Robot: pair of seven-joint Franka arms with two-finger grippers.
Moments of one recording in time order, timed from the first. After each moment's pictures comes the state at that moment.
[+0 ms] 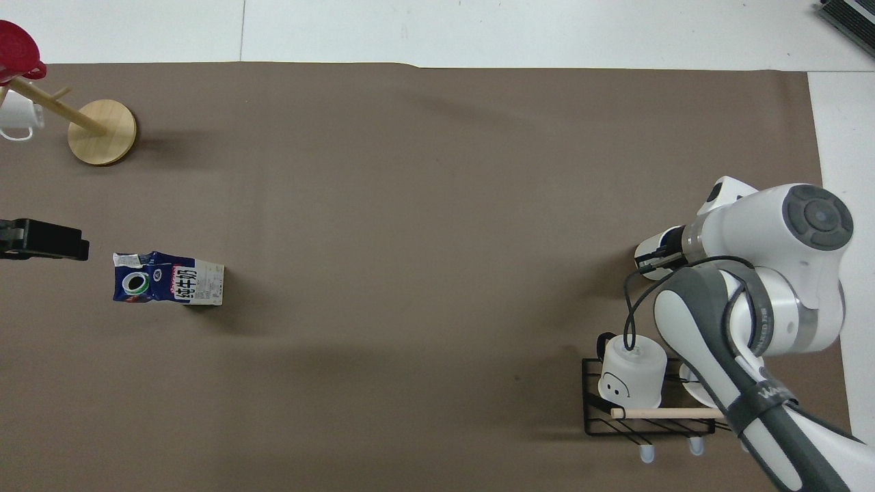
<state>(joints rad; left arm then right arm) -0.07 -0.11 0.01 -1.64 0.00 1.54 0.00 0.16 0.08 -0.10 -2.11 0.01 2.19 -0.17</state>
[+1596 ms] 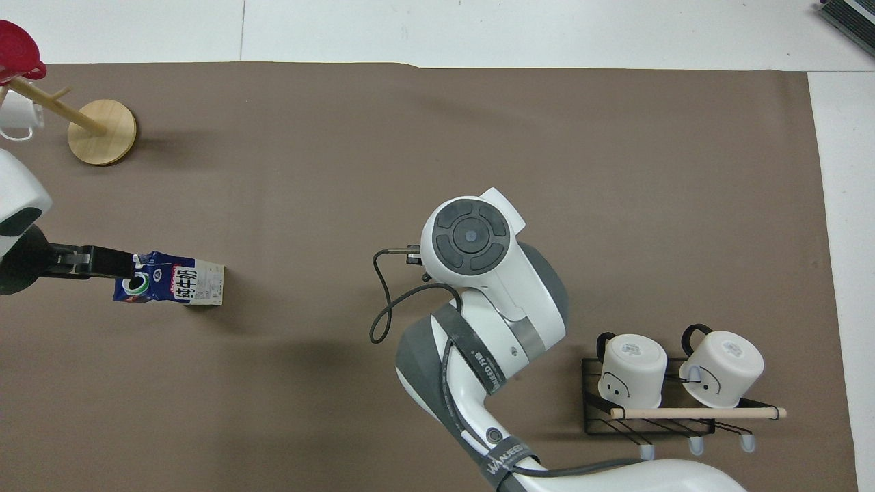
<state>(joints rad) -0.09 -0.17 0.00 -1.87 0.00 1.70 0.00 0.69 0.35 -0.09 -1.72 0.01 2.13 0.68</state>
